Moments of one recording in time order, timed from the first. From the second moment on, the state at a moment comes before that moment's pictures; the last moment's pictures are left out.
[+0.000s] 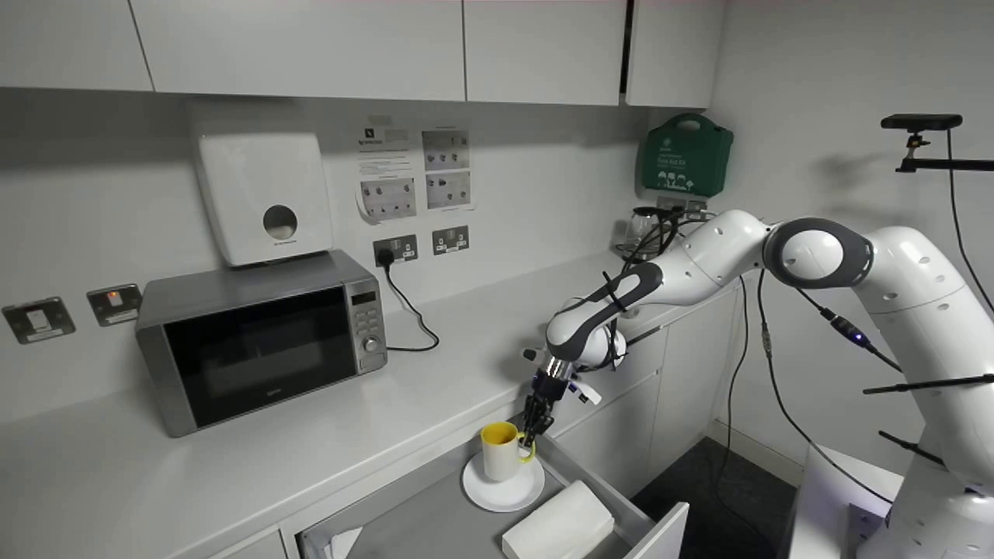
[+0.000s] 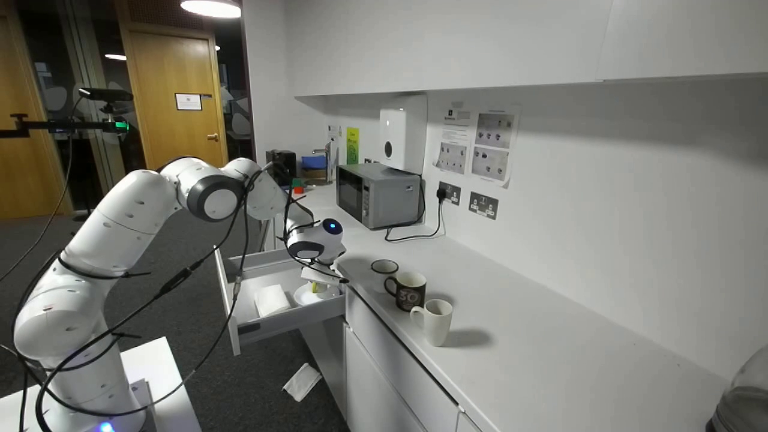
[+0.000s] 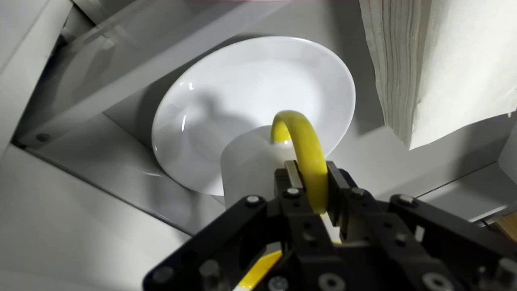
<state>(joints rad) -0.12 0.68 0.33 -1.81 0.58 2.55 -1.23</state>
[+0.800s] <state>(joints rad) -0.13 0.71 0.34 -1.81 0.58 2.55 -1.23</state>
